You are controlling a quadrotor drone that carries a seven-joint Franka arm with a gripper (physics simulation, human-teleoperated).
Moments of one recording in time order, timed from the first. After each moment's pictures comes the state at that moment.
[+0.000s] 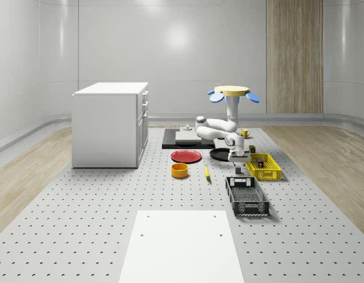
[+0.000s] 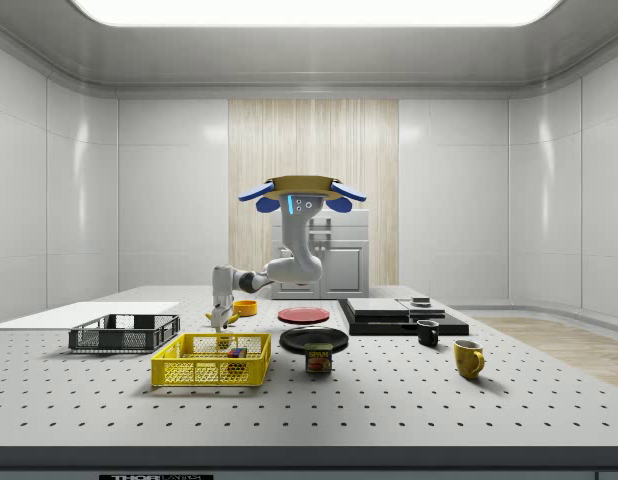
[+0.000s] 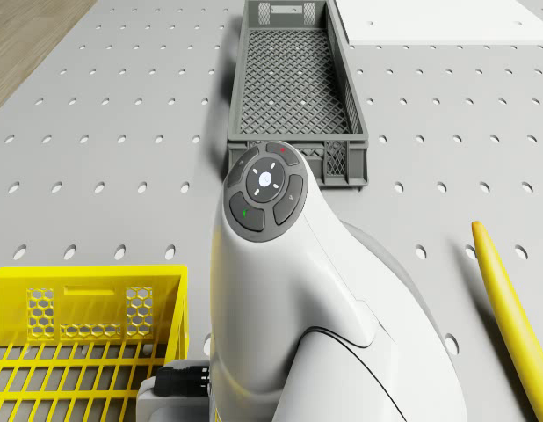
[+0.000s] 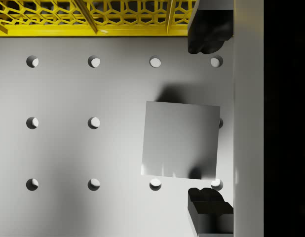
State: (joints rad) arm -1.24 -1.58 1.37 -2.83 -1.75 1.64 1.72
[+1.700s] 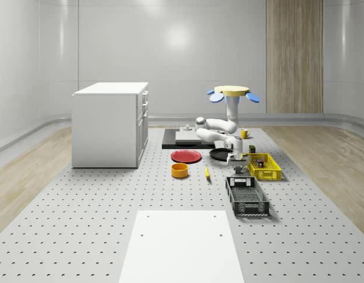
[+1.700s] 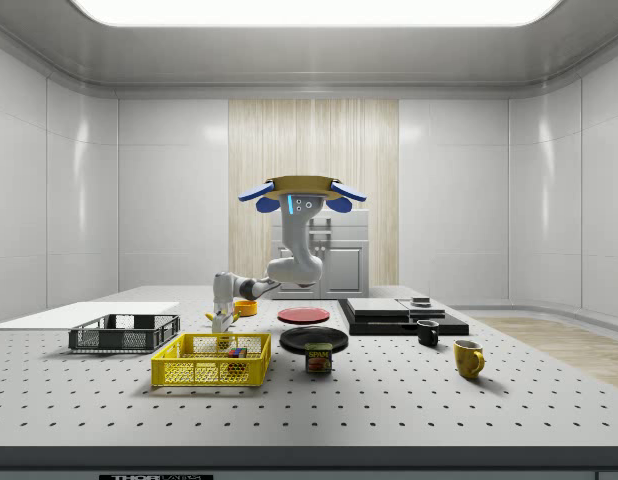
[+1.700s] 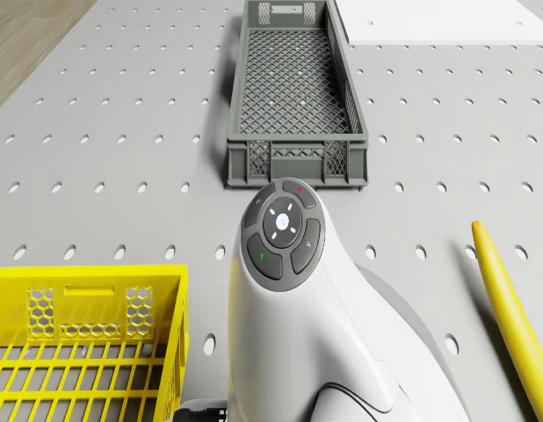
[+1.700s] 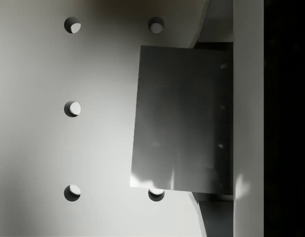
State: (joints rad) arm -1.21 -1.57 1.27 -2.80 -1.86 1.67 1.67
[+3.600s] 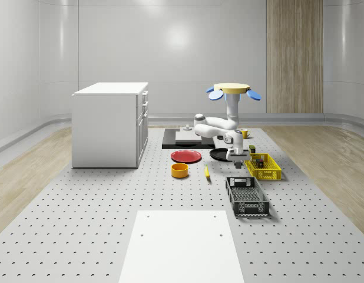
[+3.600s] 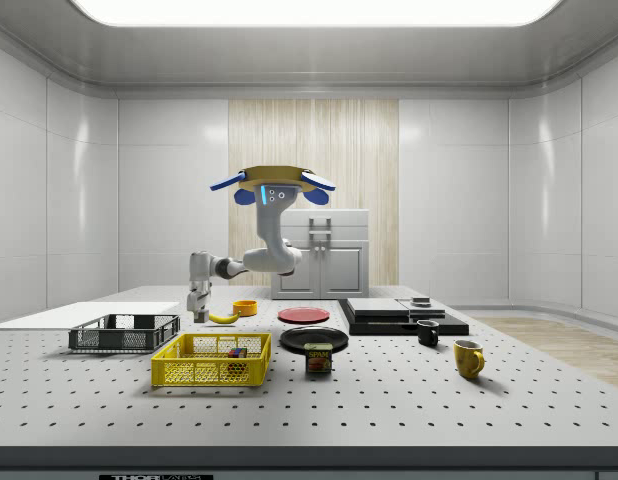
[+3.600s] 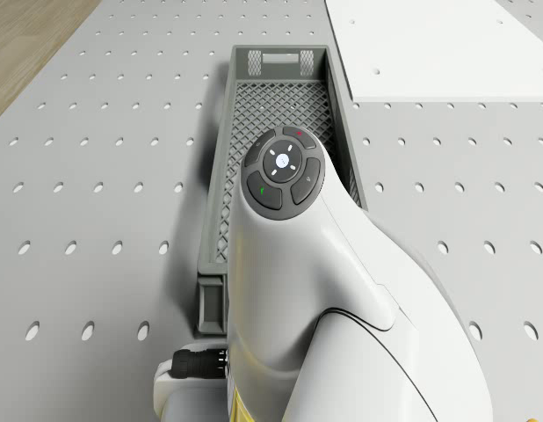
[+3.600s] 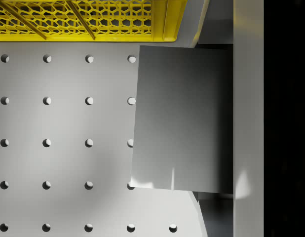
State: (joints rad) arm -1.19 -1.58 1.44 -2.84 -1.69 1.62 1.67
